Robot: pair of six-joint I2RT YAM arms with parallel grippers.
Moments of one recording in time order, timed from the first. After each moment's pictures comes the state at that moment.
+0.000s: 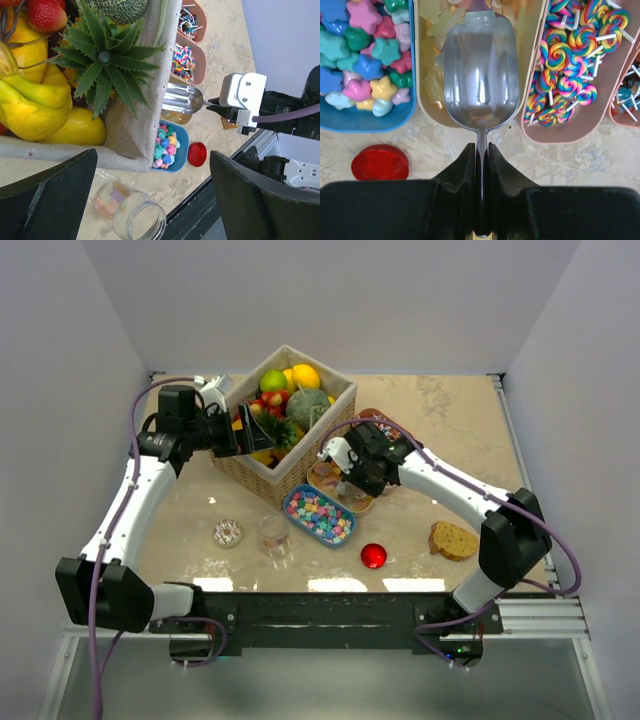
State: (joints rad) left arm -0.12 1.29 1.22 -0.59 0.62 -0.36; right arm 0.68 1.62 1.28 -0.81 0.06 -0.41
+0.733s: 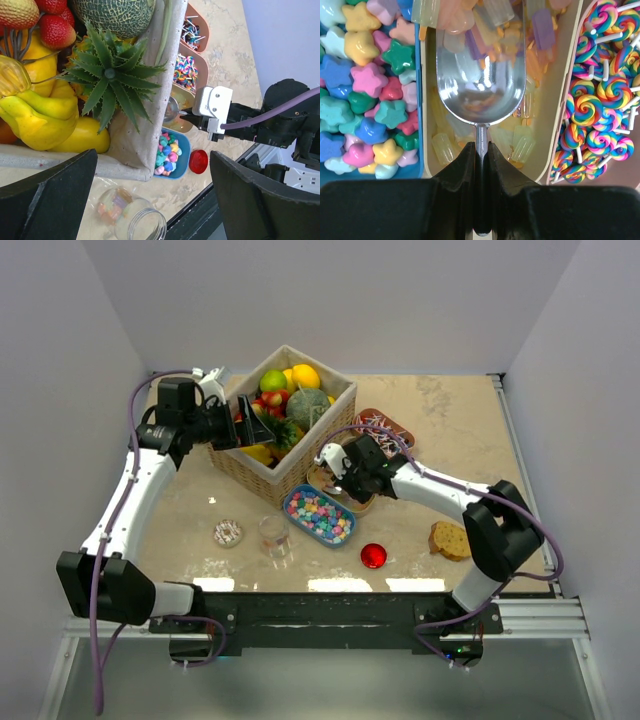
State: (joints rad) left arm -0.12 1.33 1.29 -0.61 0.59 -0.37; right arm 0.67 1.66 1.10 -0.44 -0.02 -0.35
